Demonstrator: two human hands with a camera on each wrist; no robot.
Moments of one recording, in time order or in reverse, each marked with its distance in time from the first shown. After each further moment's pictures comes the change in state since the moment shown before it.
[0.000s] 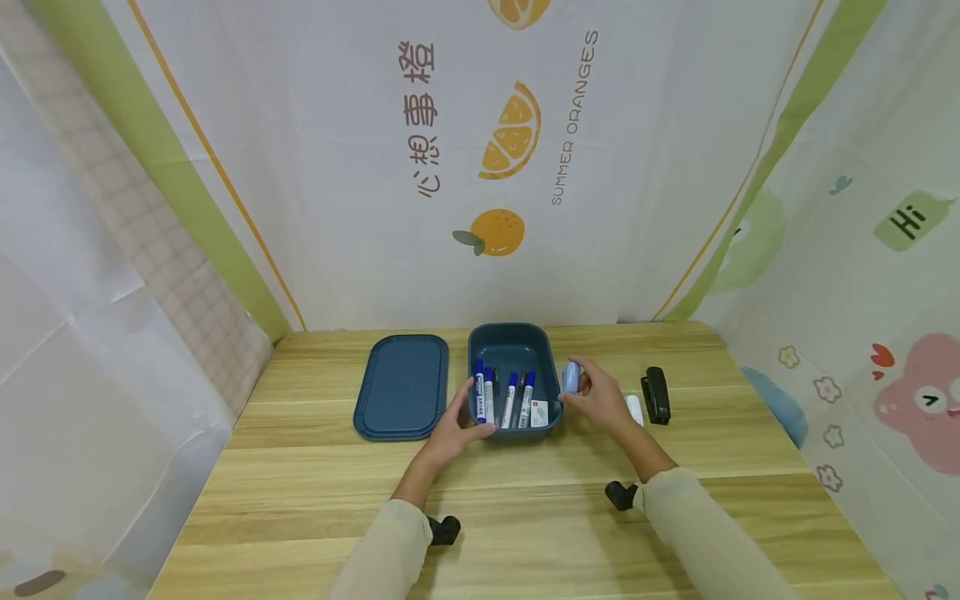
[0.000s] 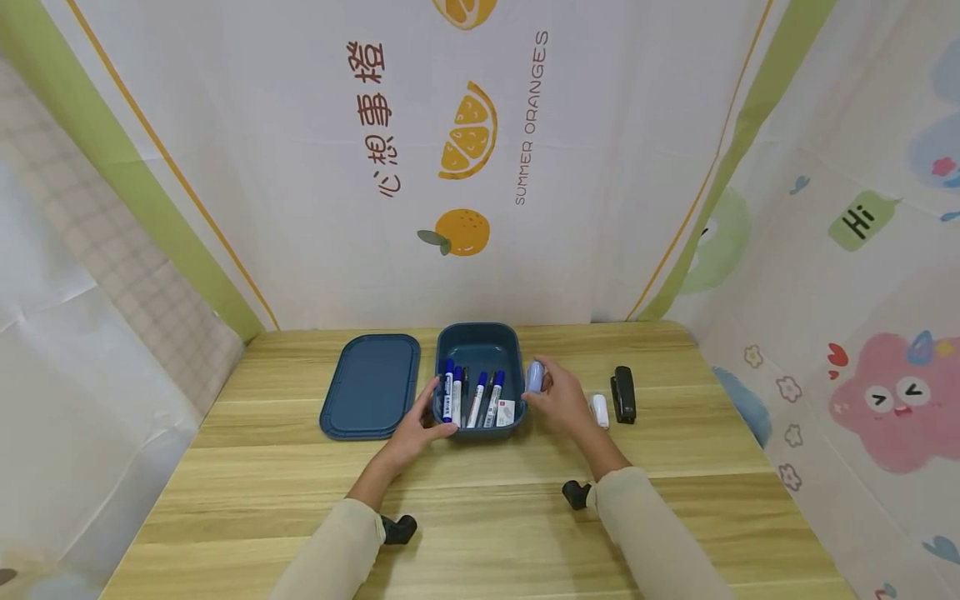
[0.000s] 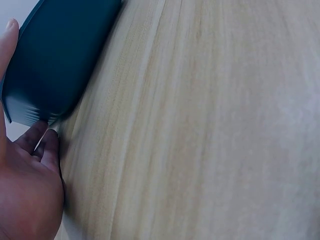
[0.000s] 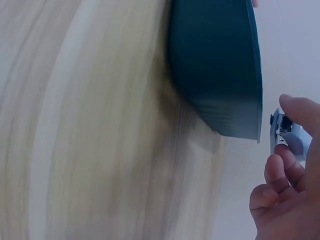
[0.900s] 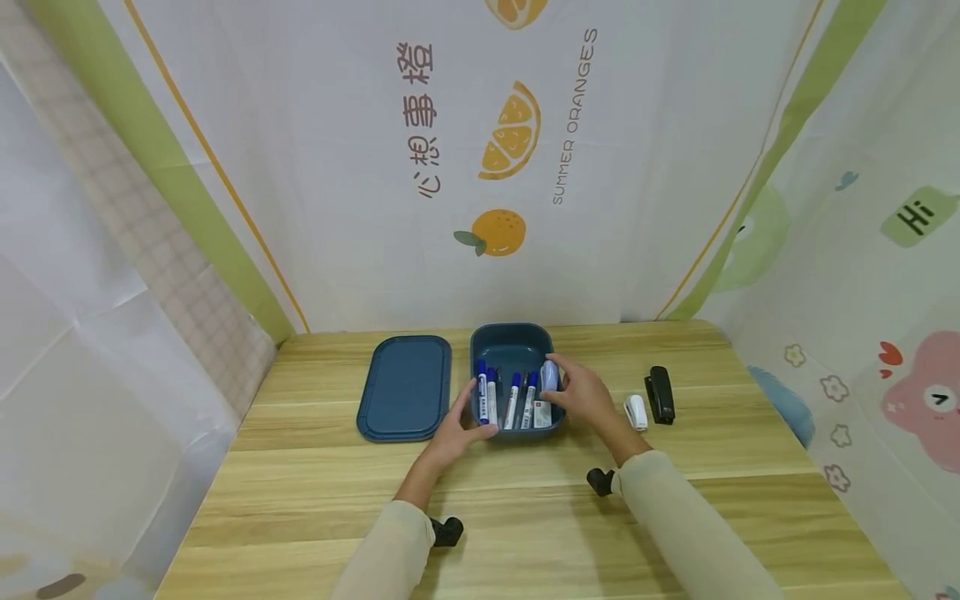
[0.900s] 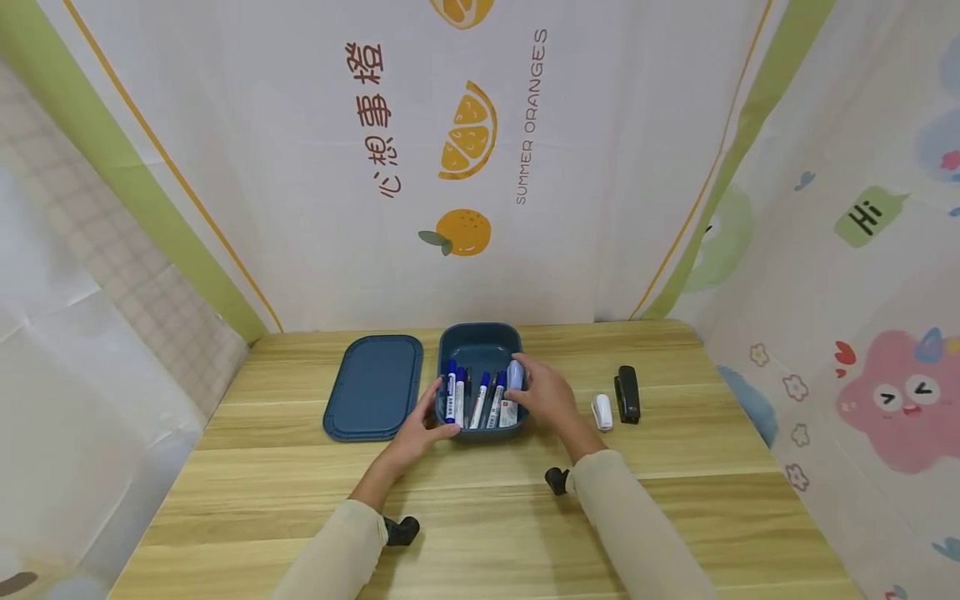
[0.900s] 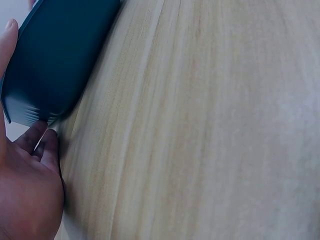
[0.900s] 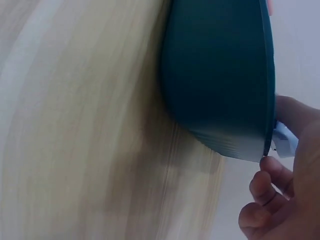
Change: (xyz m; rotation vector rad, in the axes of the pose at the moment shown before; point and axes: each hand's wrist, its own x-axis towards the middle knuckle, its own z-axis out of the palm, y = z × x) left_hand -0.001 0.002 0.000 0.014 -0.009 0.010; right_hand 0.019 -0.018 0.021 -0.218 -0.120 0.063
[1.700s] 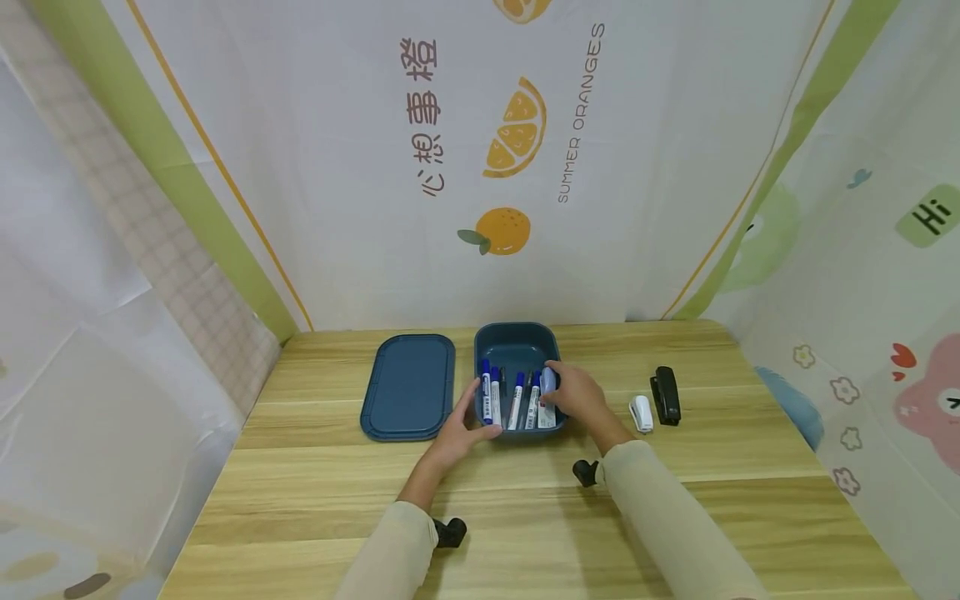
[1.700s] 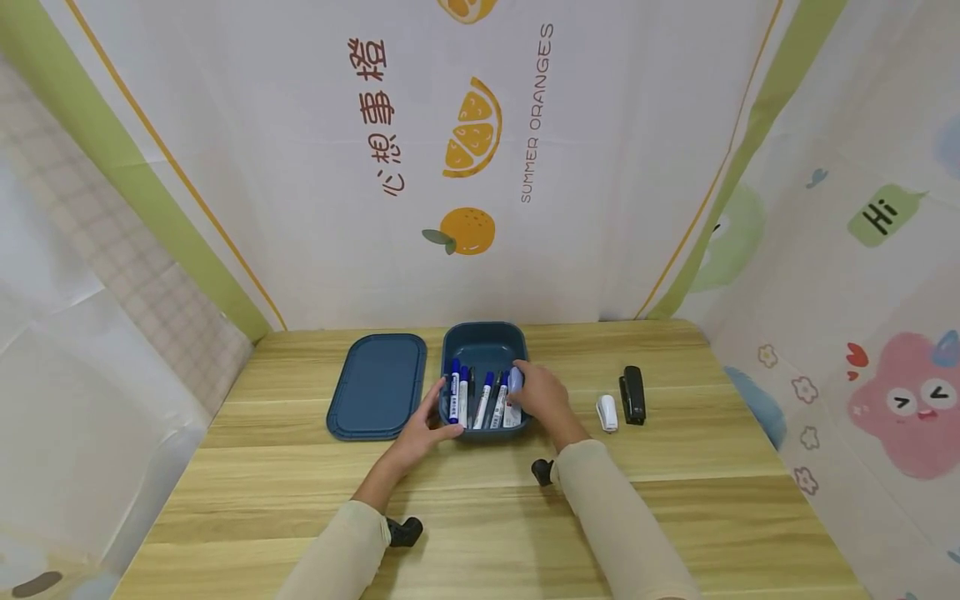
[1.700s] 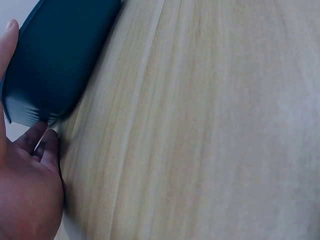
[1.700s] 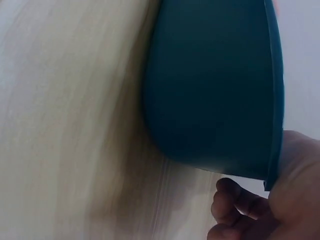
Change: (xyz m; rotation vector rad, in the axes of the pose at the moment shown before) left_hand 0.001 -0.002 0.000 0.015 0.005 0.000; right_hand 0.017 -0.011 0.013 -0.104 -0.115 0.153
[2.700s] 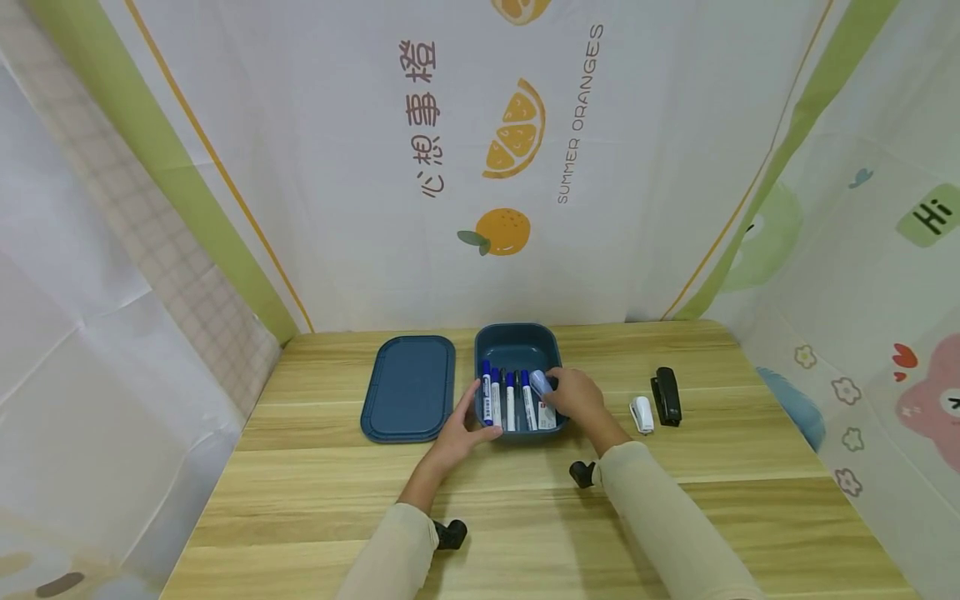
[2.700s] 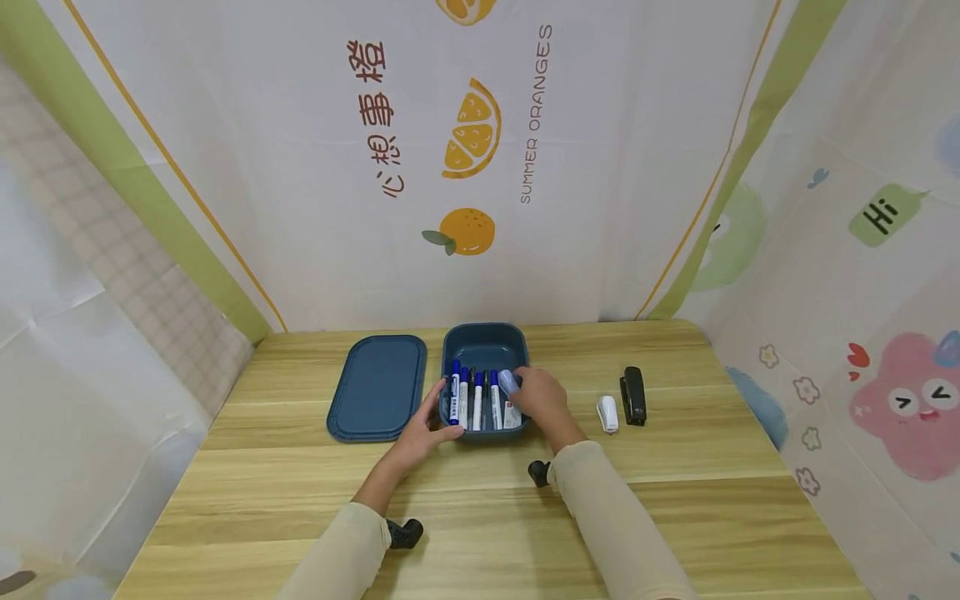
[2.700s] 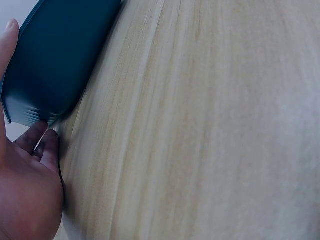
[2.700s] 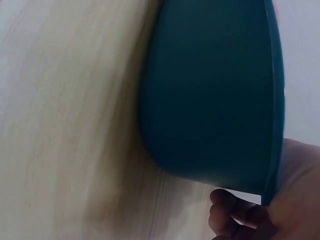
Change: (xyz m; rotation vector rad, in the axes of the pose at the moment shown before) left_hand 0.000 0.001 0.000 -0.046 -0.012 -0.004; right_hand -0.005 -0.011 -0.002 -0.044 -0.043 0.084
